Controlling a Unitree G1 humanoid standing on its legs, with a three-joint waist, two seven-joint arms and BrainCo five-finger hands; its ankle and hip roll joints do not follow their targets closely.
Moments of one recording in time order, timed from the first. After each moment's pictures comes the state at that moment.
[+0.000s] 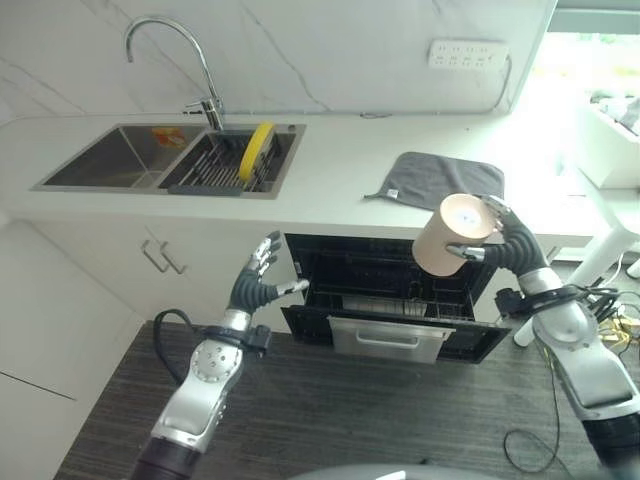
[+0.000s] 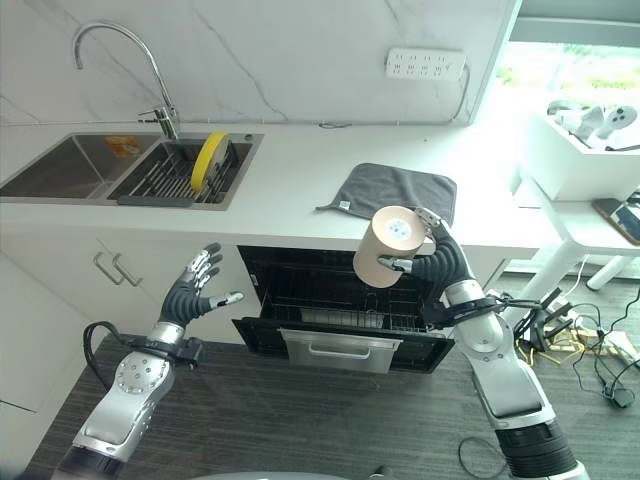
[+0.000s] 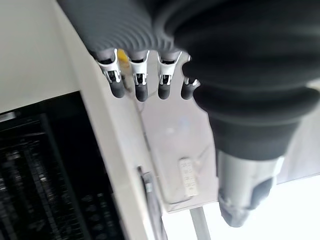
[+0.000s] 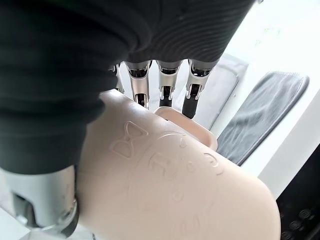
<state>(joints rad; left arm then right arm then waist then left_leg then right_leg) -0.04 0.48 -0.18 -0.05 -0.23 -0.10 0.11 -0.16 -0.60 0.06 -0.25 0.03 0.05 -0.07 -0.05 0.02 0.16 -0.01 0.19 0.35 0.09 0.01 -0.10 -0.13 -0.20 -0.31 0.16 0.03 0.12</state>
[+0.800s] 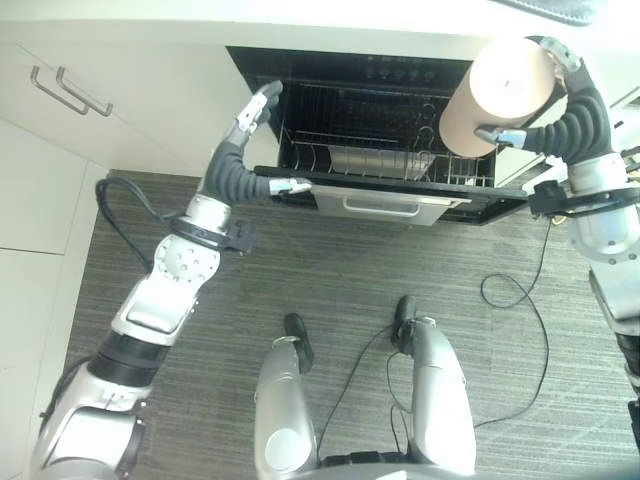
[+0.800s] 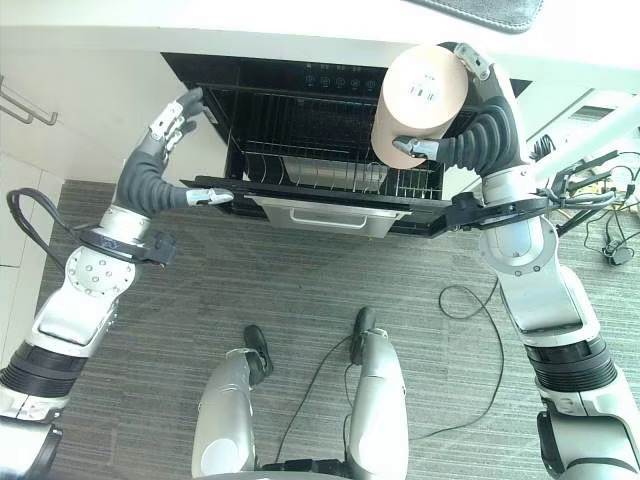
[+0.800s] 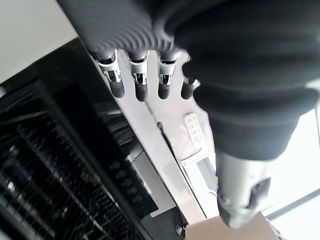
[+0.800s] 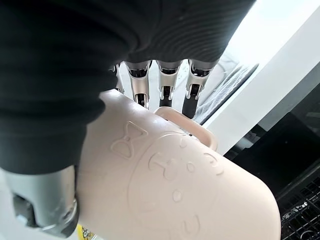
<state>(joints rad) -0.45 0.77 -0.18 -0.16 -0.08 -0.18 0.15 -0.52 -0.80 0.07 -0.30 -0.03 0.10 -0.21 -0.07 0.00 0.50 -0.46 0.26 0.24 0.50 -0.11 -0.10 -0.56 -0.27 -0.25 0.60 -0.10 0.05</state>
